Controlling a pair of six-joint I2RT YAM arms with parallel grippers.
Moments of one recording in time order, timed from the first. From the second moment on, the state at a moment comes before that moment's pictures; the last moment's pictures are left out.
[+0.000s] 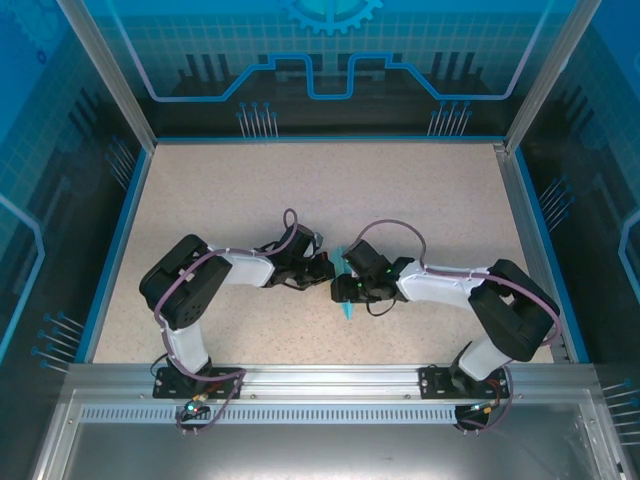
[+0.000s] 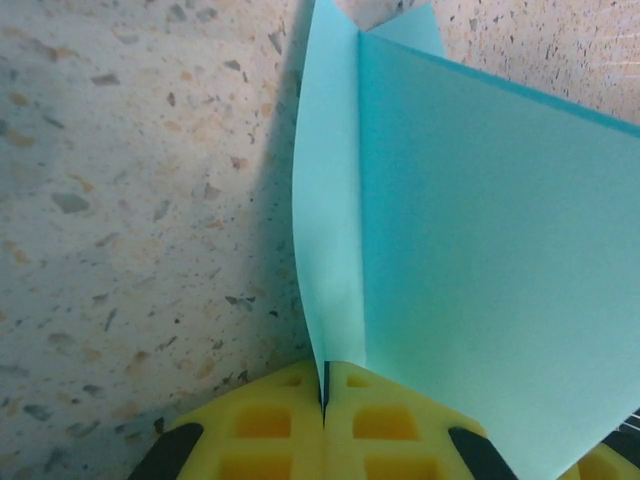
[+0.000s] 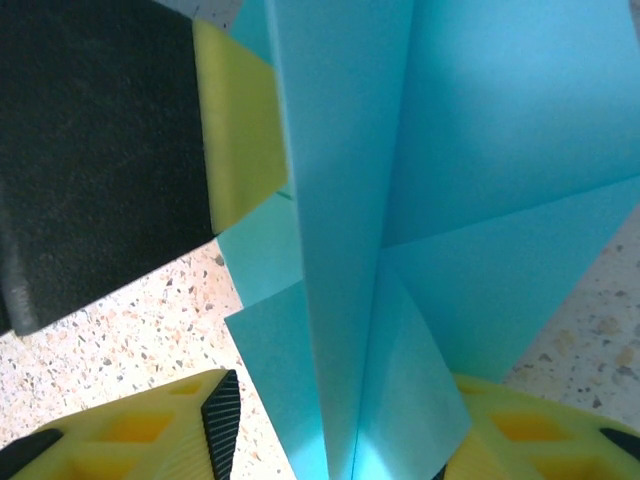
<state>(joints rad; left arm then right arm) -0.61 1.82 0.80 0.16 0.41 -0.93 0.80 1.57 0.77 -0.29 -0.09 0.74</state>
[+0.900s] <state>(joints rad) -0.61 1.75 0.80 0.09 0.41 -0.94 0.83 1.63 0.85 -0.40 0.01 0.79</state>
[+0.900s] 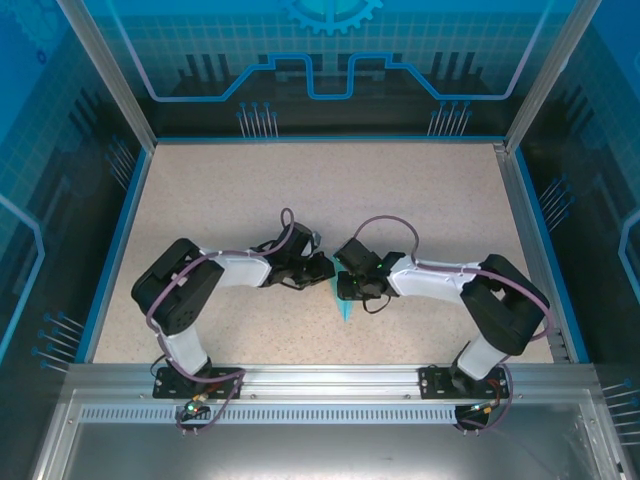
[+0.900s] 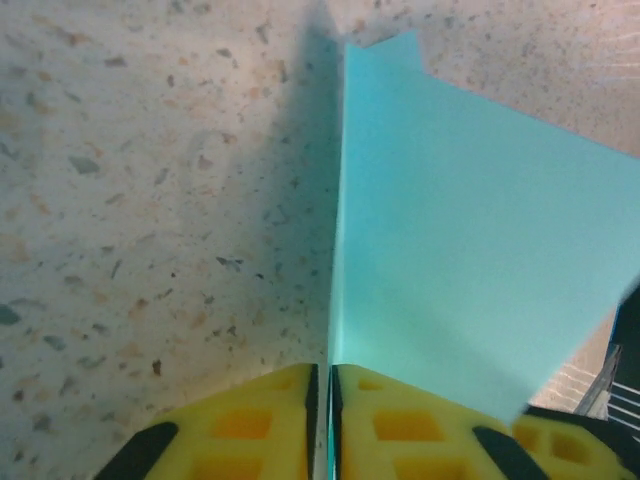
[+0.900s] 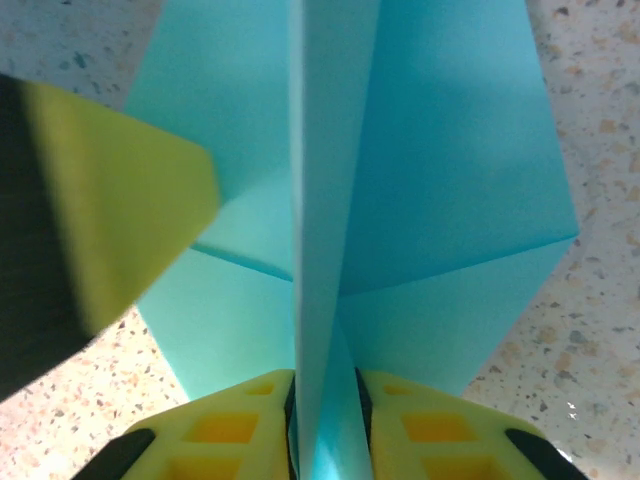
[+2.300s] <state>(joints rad) -0.54 1.43 0.79 -0.40 -0.07 -0.90 0.85 1.79 1.08 -0.69 0.14 0.81</state>
